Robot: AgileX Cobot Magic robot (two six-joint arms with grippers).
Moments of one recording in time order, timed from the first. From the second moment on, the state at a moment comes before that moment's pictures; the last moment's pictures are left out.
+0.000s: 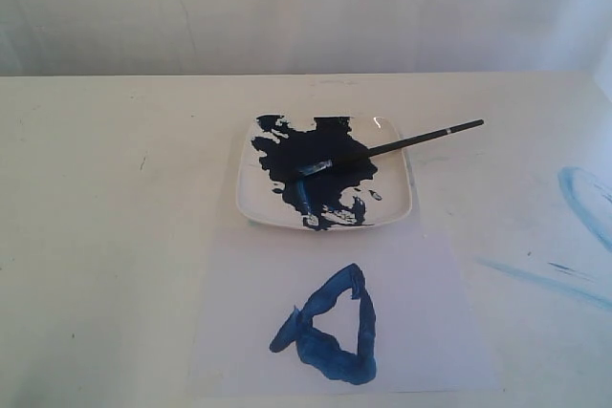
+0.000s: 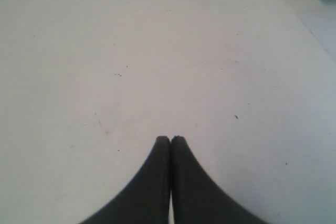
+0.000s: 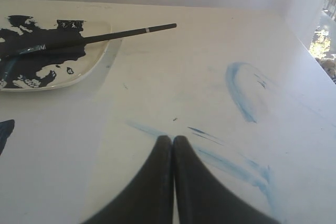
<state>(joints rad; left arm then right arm) -0.07 0.00 0.02 -0.10 0.51 0.21 0.16 0.01 0.00 0.10 0.36 -0.16</state>
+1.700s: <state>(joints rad) 0.06 0.00 0.02 -0.10 0.51 0.21 0.06 0.01 0.00 0.10 0.36 -0.16</state>
